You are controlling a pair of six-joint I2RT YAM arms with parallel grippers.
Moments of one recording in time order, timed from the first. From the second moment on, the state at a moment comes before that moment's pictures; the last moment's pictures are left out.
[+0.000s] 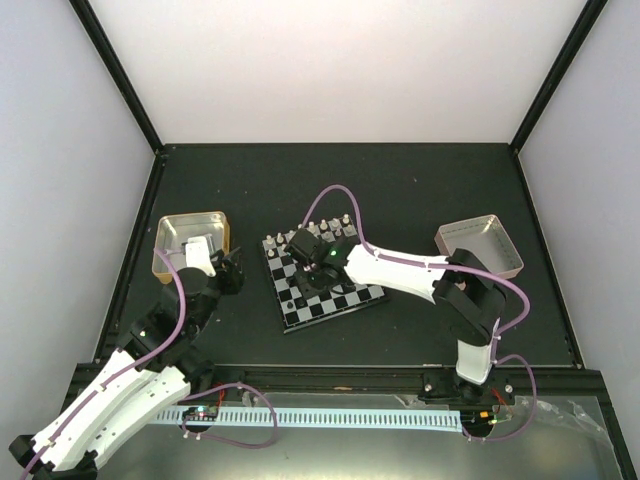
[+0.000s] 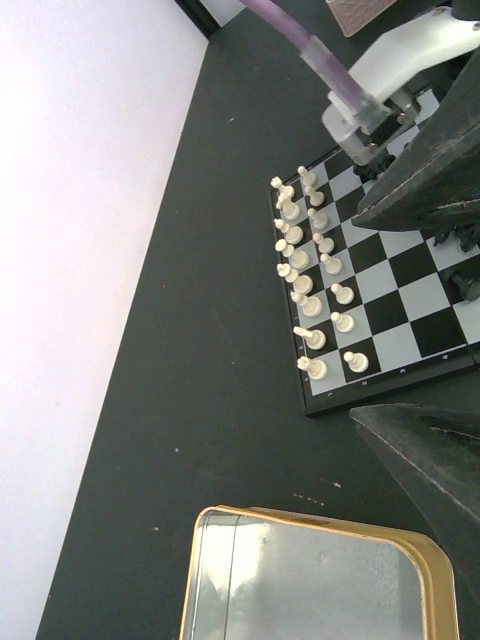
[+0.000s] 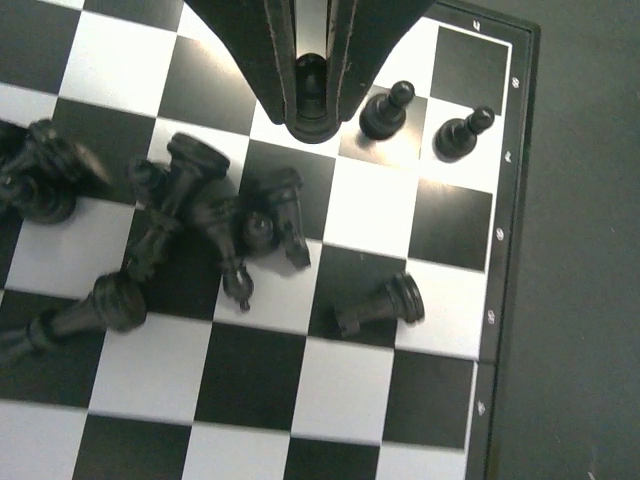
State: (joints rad) left arm -0.65 0.43 0.55 -0.47 -0.42 -0.56; right arm 1.02 1.86 1.37 -0.68 0.04 0.53
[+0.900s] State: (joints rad) left arm -0.65 0.43 0.55 -0.48 -0.41 -0.58; right arm 1.07 1.93 1.34 -0.70 0.05 0.56
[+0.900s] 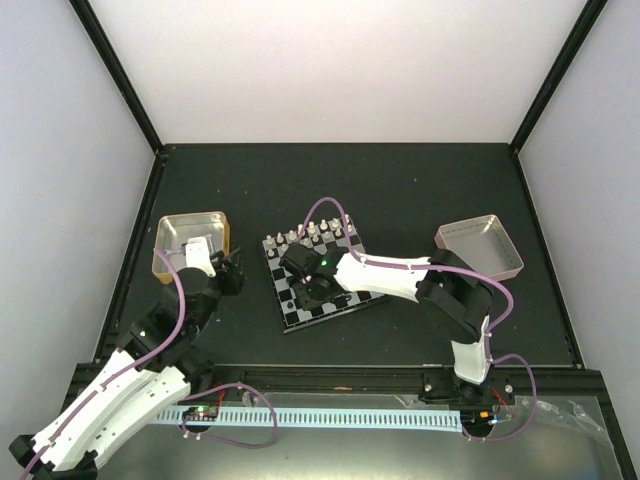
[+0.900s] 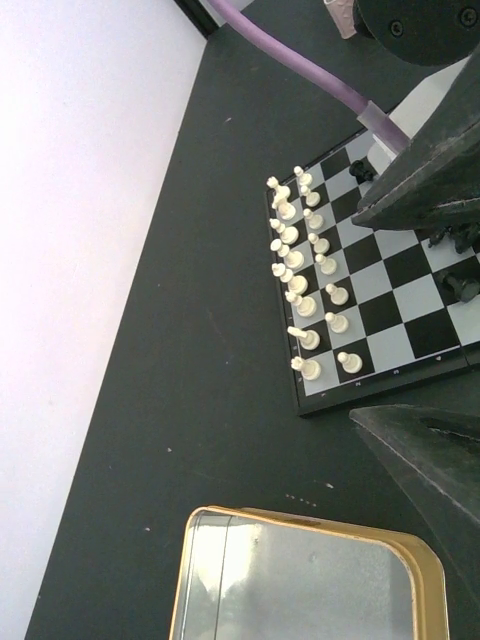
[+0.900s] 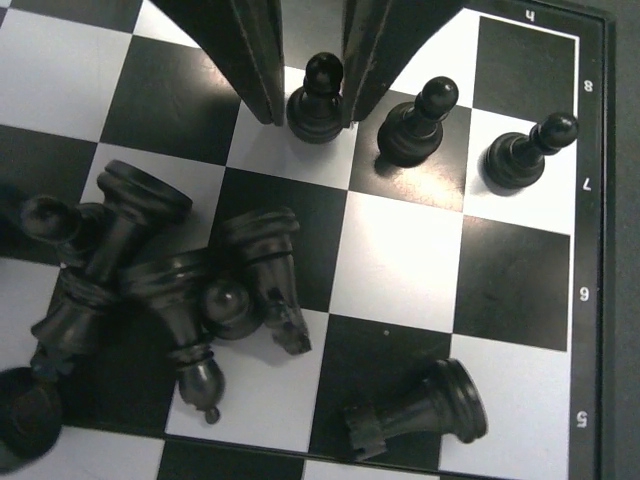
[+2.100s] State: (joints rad) left arm -0.62 1.52 0.96 -0.68 0.09 -0.41; right arm 0.95 1.51 0.88 -0.38 0.12 0.76
